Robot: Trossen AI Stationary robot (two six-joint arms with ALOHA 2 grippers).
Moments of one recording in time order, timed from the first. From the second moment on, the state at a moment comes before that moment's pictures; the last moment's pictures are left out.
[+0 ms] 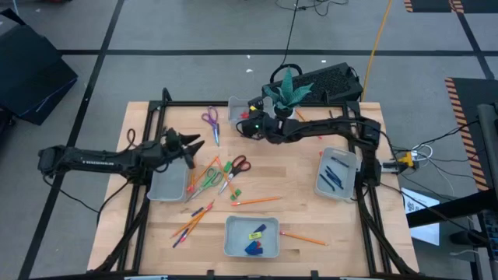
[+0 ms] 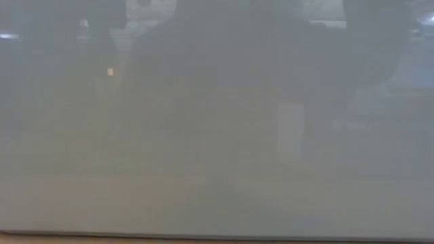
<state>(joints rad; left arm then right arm) 0.11 0.65 0.17 0.30 -0.45 -0.27 -0.27 1.93 1.31 0.05 0.67 -1.09</state>
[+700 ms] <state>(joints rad) 0.79 1.45 0.78 -0.32 -0.22 -0.58 0.12 1.28 0.73 0.20 0.62 -0.53</state>
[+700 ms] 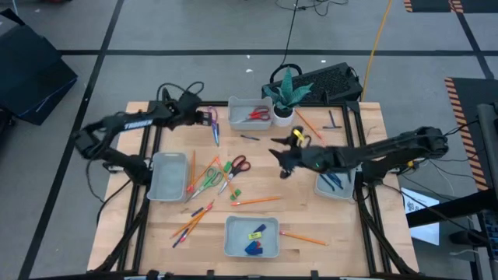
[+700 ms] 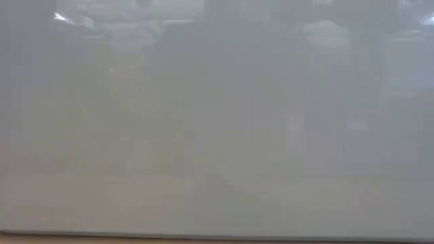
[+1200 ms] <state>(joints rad) 0.86 1.76 1.01 -0.43 -0.16 -0.62 0.29 1.26 0.67 0.24 0.74 -0.47</state>
